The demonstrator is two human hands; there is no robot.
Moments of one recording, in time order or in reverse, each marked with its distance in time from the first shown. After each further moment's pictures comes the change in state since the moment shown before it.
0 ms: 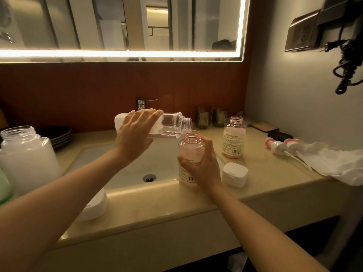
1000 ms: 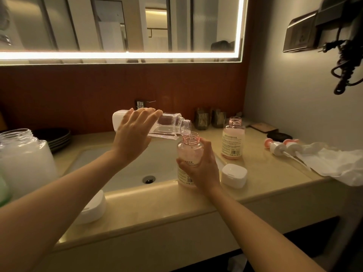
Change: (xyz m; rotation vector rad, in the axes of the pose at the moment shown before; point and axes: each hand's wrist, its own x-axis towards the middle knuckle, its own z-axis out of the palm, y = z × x) left_hand 0.003 -0.001 -0.002 0.055 0.024 0.047; right_hand -0.002 -0.002 -0.001 0.001 -0.001 -0.004
